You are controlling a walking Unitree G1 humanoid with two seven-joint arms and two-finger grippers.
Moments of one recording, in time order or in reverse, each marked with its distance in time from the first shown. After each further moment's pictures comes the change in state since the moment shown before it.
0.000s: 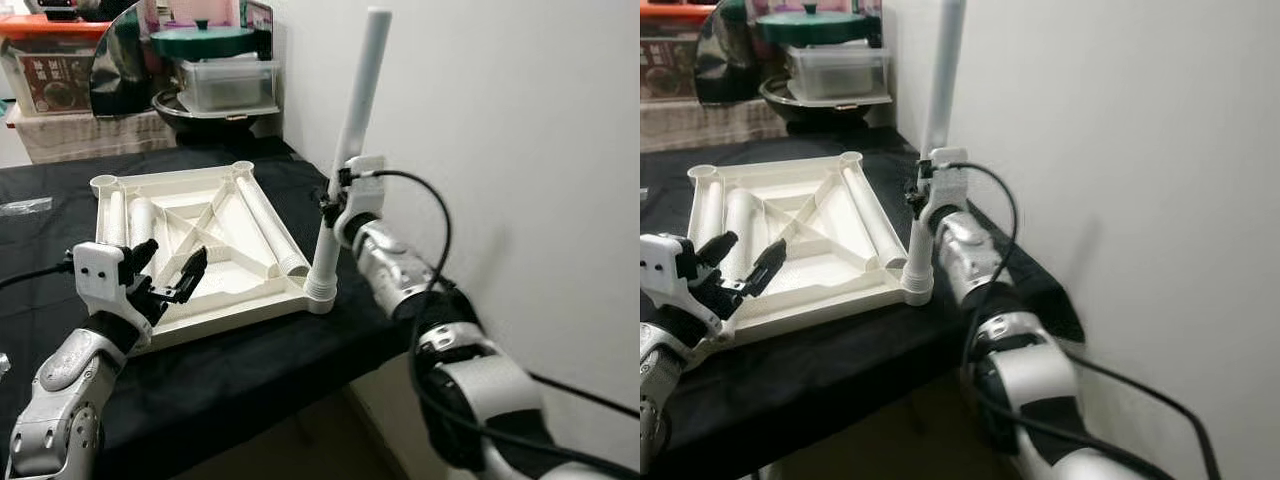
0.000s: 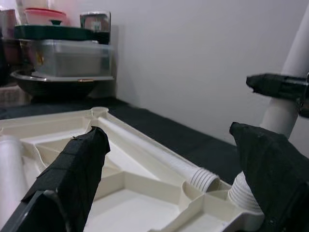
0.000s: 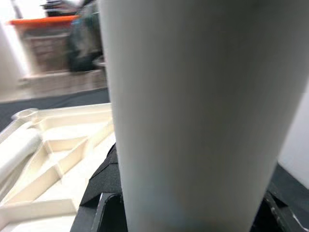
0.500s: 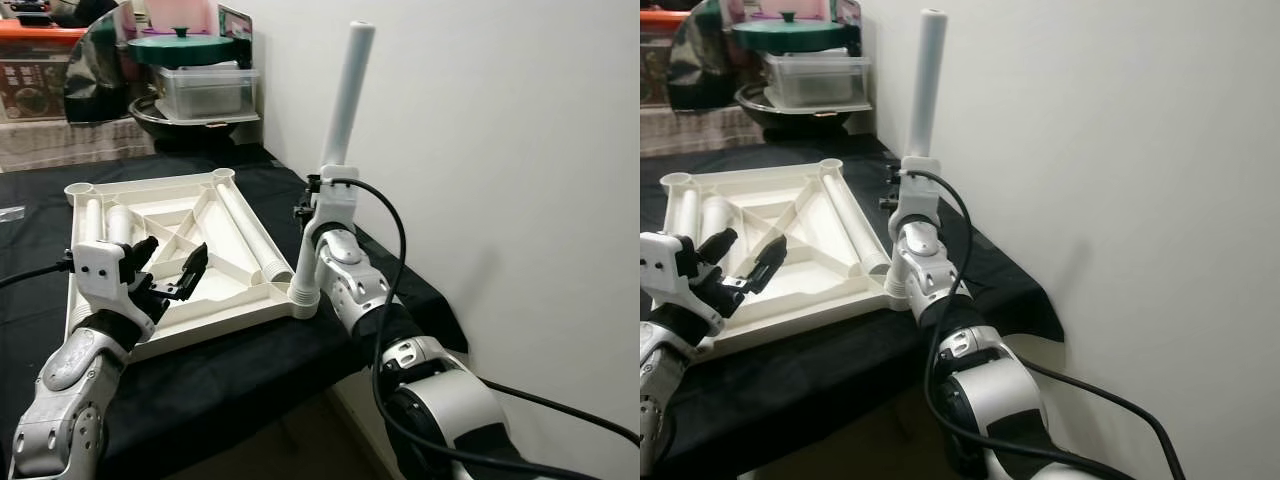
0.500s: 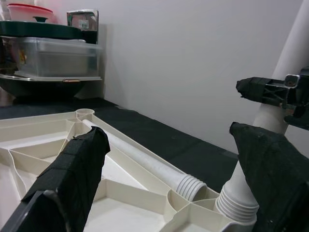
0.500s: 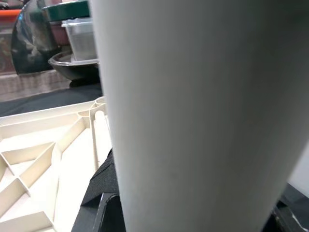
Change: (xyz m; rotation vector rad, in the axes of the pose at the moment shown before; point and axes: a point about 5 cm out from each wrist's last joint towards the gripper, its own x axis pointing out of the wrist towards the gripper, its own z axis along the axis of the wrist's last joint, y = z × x) left arm 0.001 -0.004 0.001 -0.009 -0.011 0.012; right arm -0.001 0.046 -0.001 -0.016 0.022 -0.120
